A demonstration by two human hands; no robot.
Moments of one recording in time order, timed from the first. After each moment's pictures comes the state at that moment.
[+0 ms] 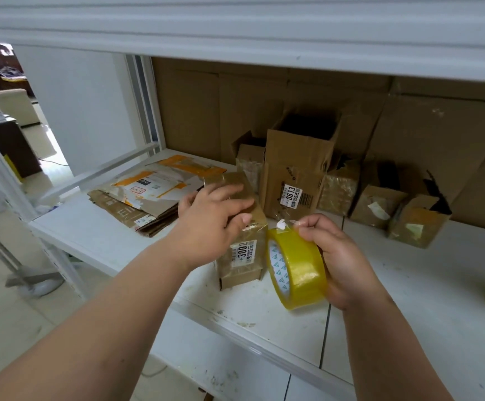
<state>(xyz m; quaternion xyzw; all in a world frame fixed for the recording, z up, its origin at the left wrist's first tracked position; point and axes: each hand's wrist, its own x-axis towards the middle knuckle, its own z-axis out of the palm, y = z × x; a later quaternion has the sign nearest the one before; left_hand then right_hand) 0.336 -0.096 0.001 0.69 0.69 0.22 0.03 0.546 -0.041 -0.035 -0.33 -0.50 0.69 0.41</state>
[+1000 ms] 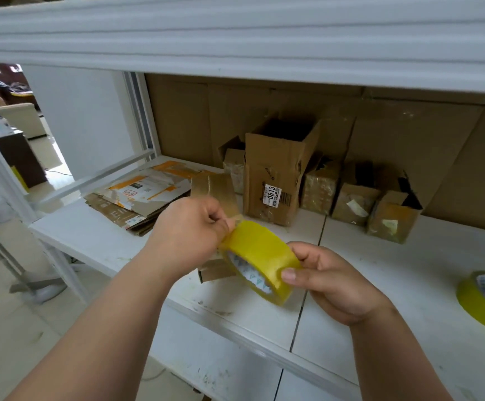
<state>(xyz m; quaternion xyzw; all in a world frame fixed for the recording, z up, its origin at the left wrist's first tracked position) 0.388 -0.135 0.022 0.57 0.74 0.34 0.05 0.607 -0.067 -0.034 -0.22 -0.65 0.67 0.27</state>
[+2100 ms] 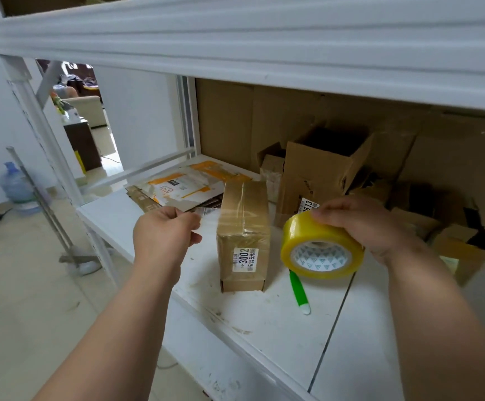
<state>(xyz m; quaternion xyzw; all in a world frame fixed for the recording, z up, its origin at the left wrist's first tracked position) 0.343 -0.132 -0.005 0.17 0.72 0.65 0.15 0.571 0.035 0.026 -0.39 -0.78 0.43 0.23</state>
